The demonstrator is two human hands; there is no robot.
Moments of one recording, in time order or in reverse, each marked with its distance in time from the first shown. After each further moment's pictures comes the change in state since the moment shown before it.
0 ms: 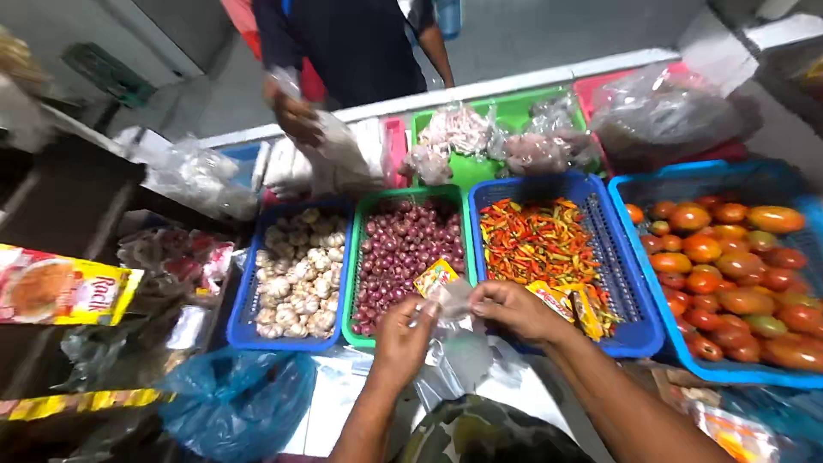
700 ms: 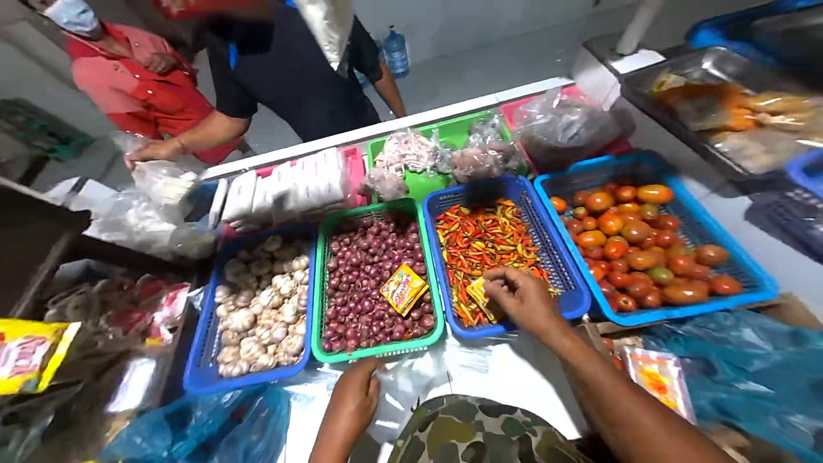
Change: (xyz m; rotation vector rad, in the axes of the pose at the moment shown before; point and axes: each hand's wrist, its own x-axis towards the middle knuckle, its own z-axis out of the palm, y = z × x) left_hand -0.066 -0.073 -0.039 0.748 -0.359 -0.059; right_hand -0.076 -0.002 -0.029 -0.683 0.695 -0.062
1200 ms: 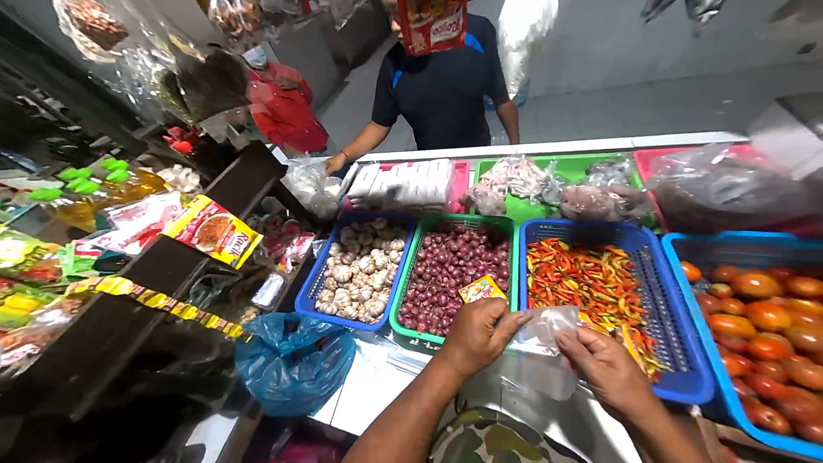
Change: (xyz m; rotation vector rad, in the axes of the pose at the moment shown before) left_hand 0.064 0.111 -0.031 -0.407 0.512 0.530; right_hand -0.035 -0.036 0.026 0.503 -0.208 -0.102
